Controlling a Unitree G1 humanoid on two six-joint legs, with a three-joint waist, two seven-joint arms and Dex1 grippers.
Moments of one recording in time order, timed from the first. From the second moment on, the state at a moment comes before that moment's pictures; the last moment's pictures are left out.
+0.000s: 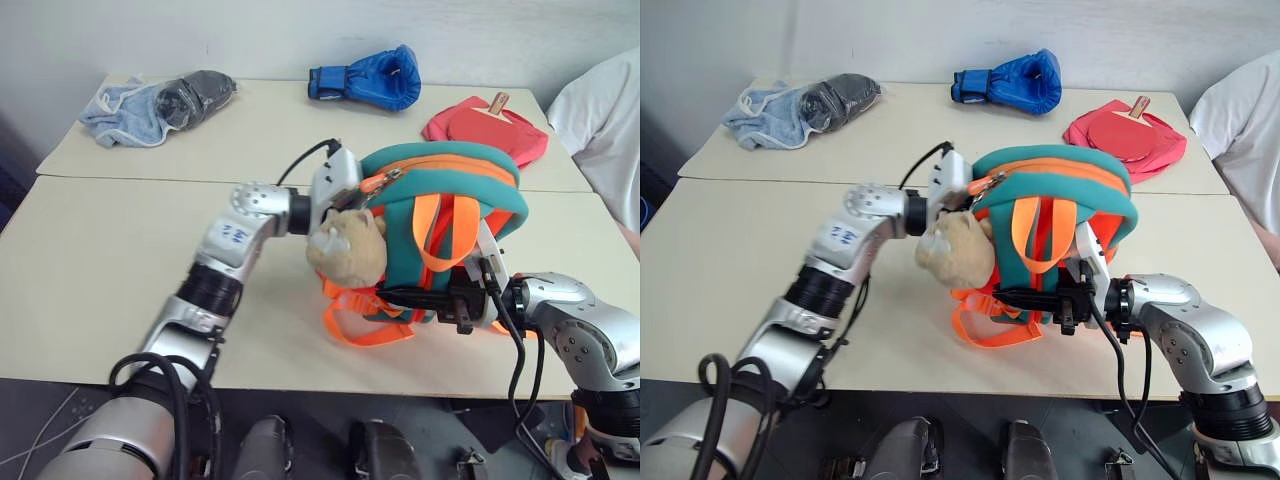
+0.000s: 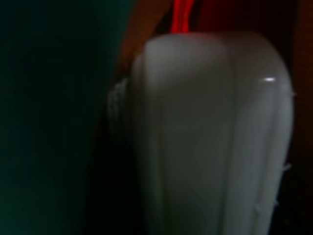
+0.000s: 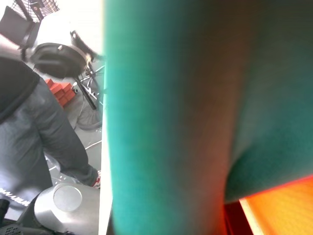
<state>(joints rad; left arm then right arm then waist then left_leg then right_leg) -0.98 0.21 -0.23 0.39 -0.29 0.27 -0.95 -0.29 -0.72 -0.05 -0.35 0.79 0.65 1.07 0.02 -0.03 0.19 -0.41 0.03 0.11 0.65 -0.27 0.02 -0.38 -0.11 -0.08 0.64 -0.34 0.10</state>
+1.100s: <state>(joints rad) -0.53 0.43 -0.02 -0.20 -0.52 0.36 -1.09 -0.31 -0.63 -0.01 -0.27 0.70 0.54 1.03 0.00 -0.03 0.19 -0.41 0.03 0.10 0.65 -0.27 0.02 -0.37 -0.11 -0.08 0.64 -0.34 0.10</state>
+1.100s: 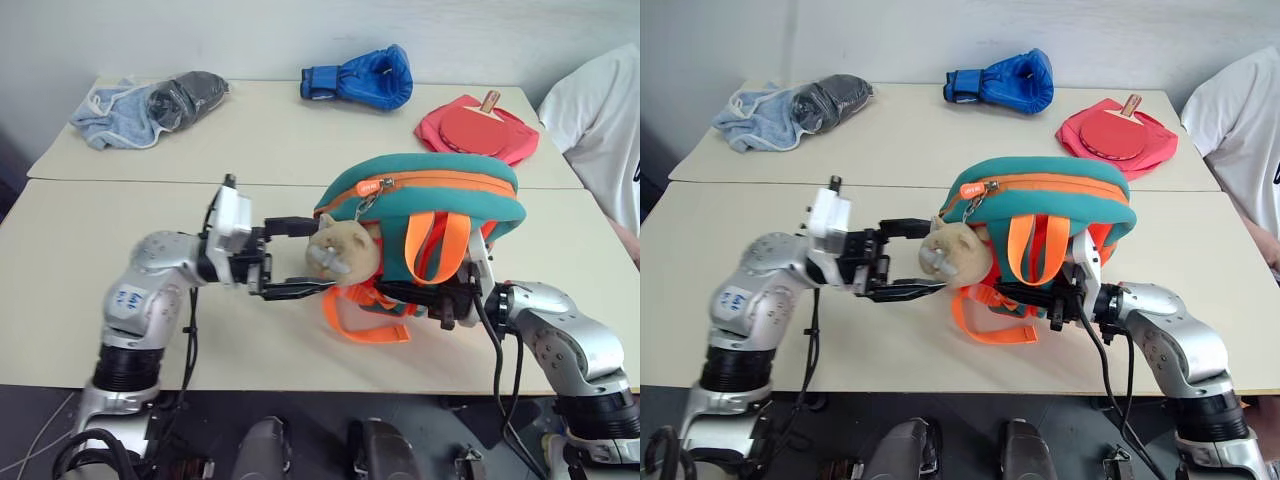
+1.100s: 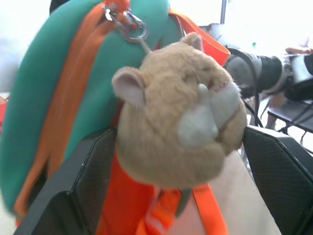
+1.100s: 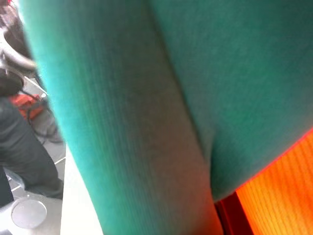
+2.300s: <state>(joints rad) -0.58 0.56 -0.01 0.27 -0.43 0.47 -1.01 -0.17 -0.59 -0.10 -0.42 0.75 0.58 0.86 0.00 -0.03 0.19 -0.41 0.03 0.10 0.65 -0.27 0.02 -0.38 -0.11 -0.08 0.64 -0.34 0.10</state>
